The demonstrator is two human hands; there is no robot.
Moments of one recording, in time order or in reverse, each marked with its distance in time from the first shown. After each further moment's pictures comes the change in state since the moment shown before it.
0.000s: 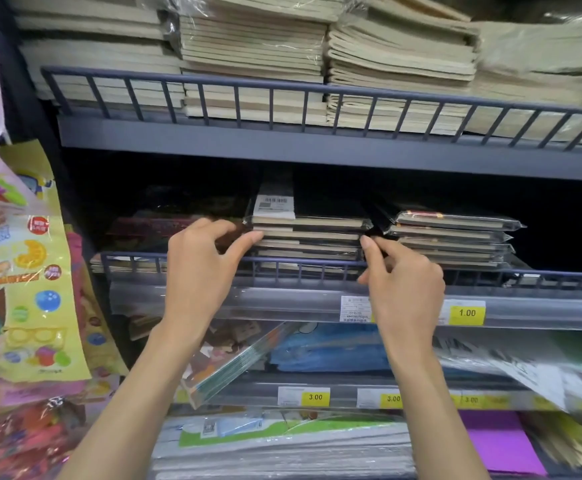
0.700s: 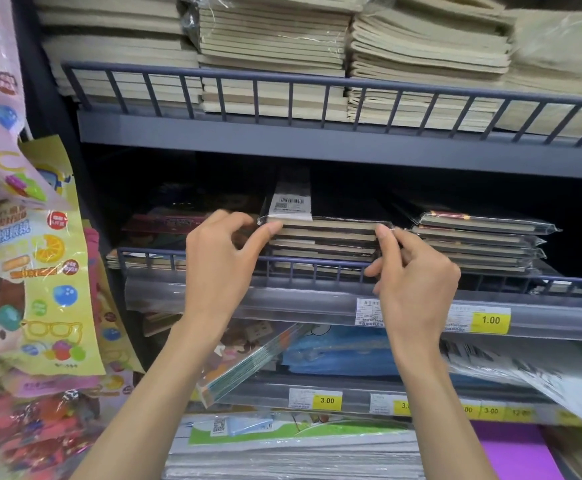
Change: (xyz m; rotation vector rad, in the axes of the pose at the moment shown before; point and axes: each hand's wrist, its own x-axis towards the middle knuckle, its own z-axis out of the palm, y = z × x) left_hand 0.001 0.005 0.004 -0.083 0.022 -0.054; right_hand 0.001 -0.010 0.010 0.163 0.091 -0.035
